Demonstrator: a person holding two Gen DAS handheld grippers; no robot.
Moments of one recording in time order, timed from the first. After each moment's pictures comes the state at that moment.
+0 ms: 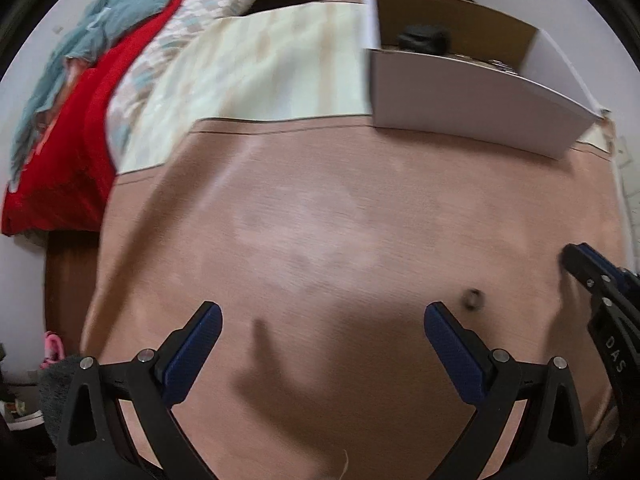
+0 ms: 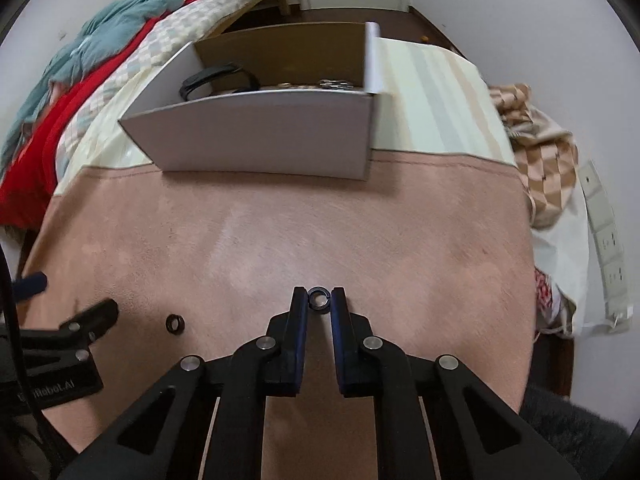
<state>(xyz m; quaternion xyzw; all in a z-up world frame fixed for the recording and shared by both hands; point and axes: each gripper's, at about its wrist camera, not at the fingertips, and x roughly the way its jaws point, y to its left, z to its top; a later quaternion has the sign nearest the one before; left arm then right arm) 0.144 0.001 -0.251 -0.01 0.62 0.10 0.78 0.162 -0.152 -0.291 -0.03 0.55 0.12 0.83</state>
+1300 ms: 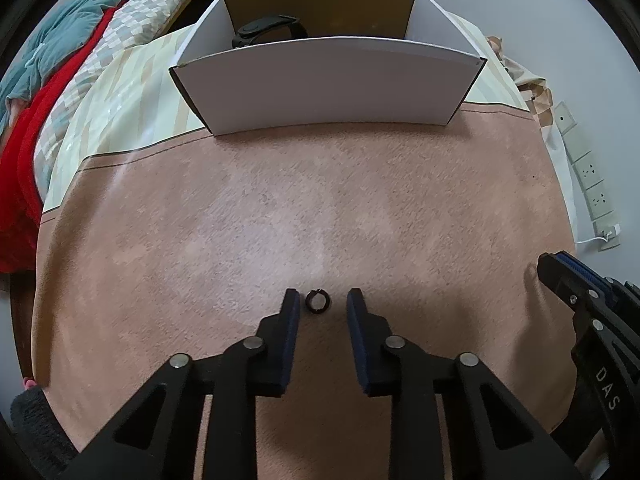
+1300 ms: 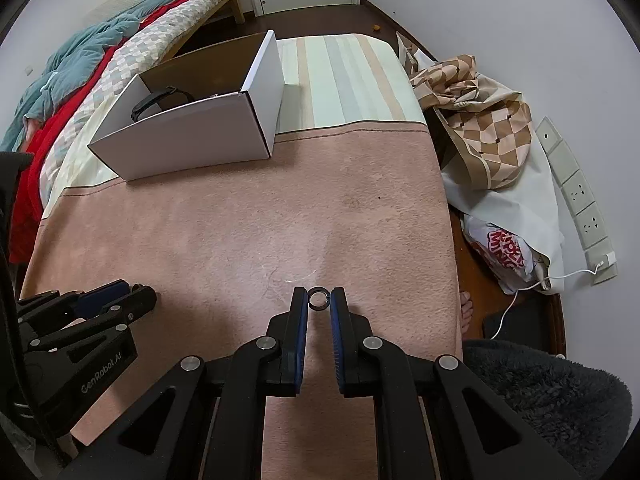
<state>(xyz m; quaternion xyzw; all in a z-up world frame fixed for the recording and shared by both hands) 0.153 -0.065 -0.262 0.00 0.61 0.00 0.80 0.141 -0.203 -0.276 0.00 0.55 0.07 0.83</state>
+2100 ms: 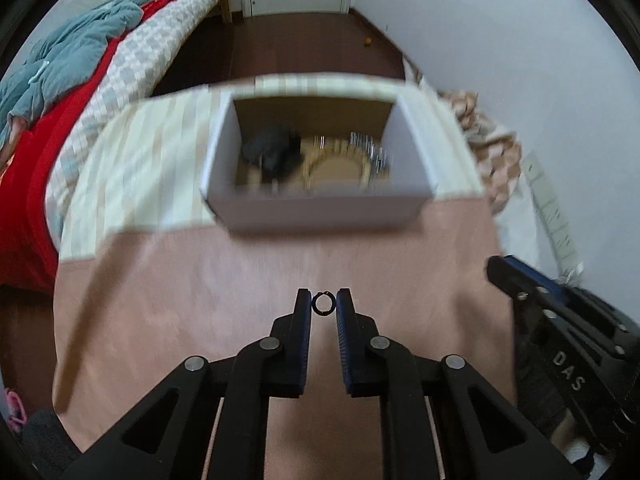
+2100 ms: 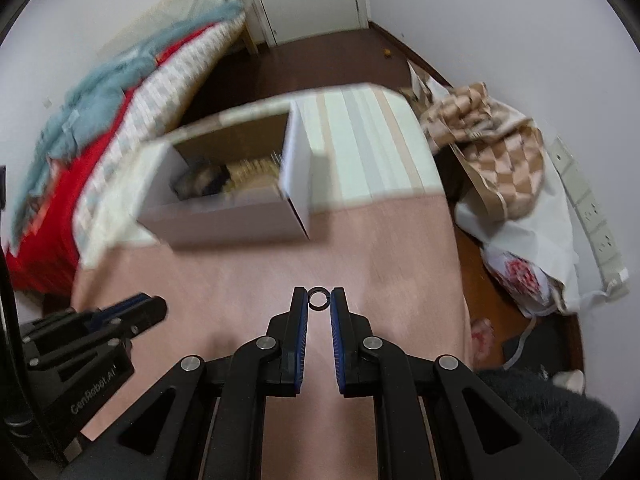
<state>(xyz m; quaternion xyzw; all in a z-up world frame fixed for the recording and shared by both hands) 0.188 -0.046 -0.173 -0.05 0.55 -0.03 0.84 0.183 -0.195 -0.209 0.07 0.50 0.11 0.85</state>
